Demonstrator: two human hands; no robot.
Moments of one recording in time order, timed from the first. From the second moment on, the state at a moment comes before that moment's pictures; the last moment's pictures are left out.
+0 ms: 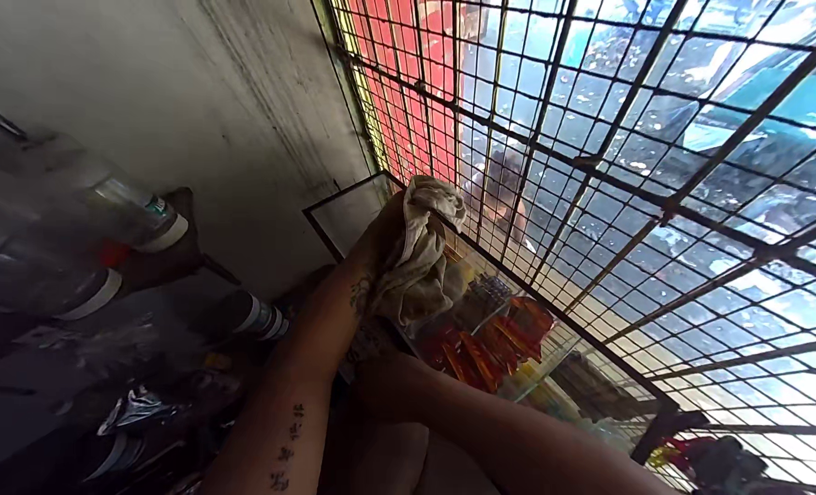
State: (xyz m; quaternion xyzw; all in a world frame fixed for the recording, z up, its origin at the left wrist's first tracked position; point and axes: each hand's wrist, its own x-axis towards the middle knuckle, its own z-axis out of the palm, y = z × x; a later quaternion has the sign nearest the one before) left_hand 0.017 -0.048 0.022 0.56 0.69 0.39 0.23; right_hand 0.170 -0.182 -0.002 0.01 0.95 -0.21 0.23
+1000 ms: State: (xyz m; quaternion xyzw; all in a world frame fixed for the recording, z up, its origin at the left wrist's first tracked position) left_hand 0.042 -0.012 0.008 0.62 0.73 0.24 0.18; right_hand 0.172 -0.179 0.001 0.03 0.95 -0.24 0.22
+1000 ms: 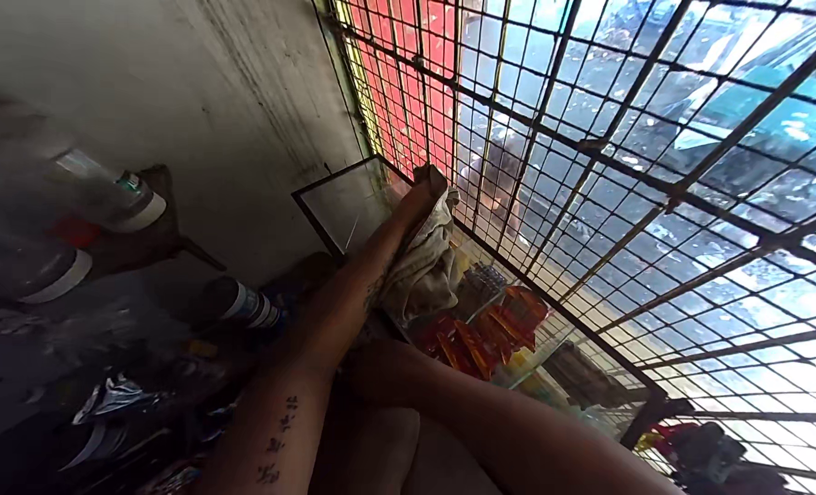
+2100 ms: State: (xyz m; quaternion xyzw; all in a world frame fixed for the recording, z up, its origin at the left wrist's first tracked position) left_hand 0.062 -0.017 0.006 0.58 0.78 0.20 0.11; right_hand 0.176 -0.182 0.001 0.03 0.95 -0.24 0.21
